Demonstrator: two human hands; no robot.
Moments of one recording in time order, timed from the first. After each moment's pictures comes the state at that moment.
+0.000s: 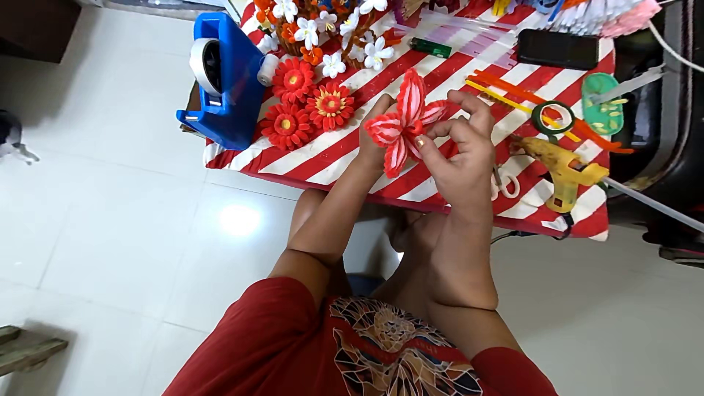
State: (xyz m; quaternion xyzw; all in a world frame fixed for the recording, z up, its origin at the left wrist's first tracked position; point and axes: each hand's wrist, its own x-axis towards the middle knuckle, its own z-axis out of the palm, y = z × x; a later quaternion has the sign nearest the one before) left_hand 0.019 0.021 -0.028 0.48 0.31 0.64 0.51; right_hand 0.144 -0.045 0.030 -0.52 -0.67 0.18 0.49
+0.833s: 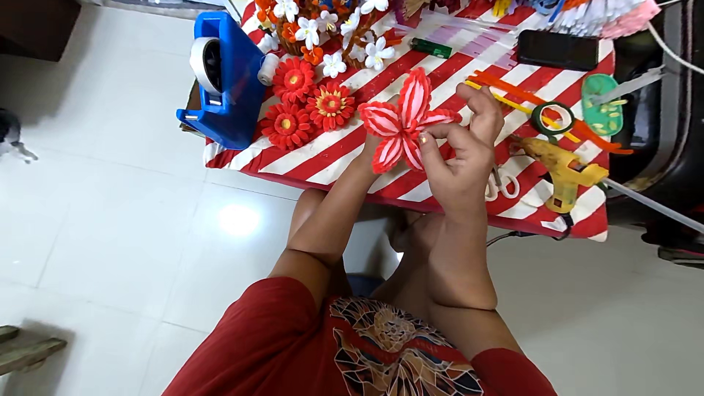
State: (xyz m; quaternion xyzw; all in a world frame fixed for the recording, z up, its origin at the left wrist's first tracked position) left_hand 0.014 0.009 -0.055 0.57 0.34 0.59 0.47; right_hand 0.136 -0.049 0.032 -0.52 -0.69 0.10 0.50
